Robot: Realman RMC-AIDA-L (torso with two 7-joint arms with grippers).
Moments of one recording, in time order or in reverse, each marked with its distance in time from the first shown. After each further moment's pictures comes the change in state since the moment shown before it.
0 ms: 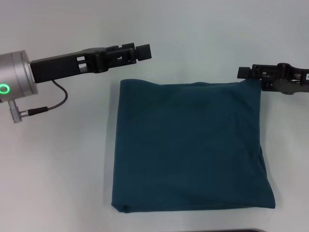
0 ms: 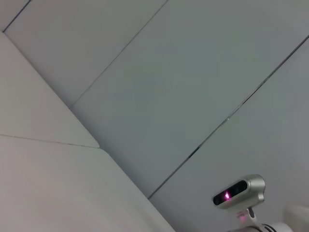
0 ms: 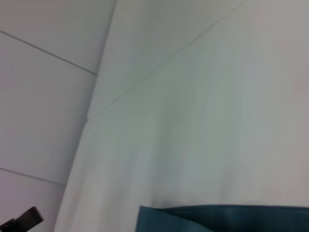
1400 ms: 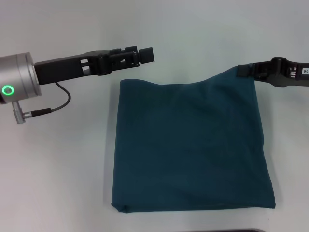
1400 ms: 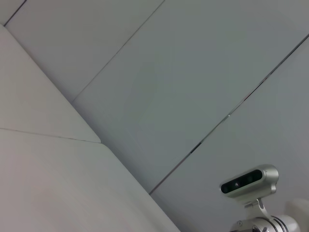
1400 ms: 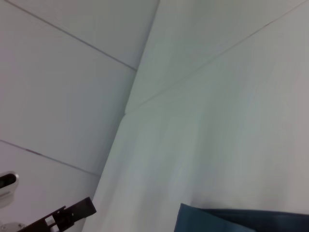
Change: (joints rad) left arm -0.011 0.000 0.000 0.024 0.013 -0.011 0.010; right arm 0.014 0.012 -0.005 -0.011 0.047 -0.071 -0.054
